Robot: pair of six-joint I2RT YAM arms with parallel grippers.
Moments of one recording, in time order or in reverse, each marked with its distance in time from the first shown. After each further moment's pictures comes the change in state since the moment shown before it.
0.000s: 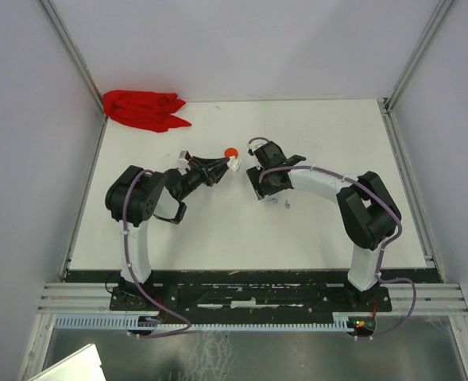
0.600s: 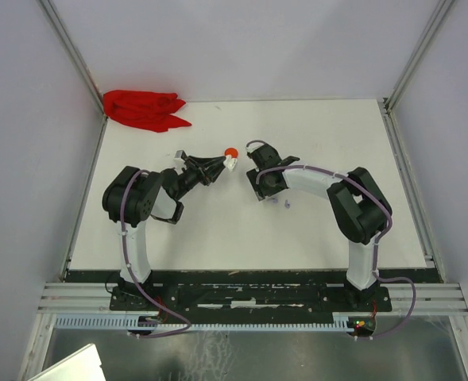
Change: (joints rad) left arm 0.027 -0.019 -0.017 0.000 0.008 0.007; right arm 0.013 0.088 0.021 0.004 0.085 -0.023
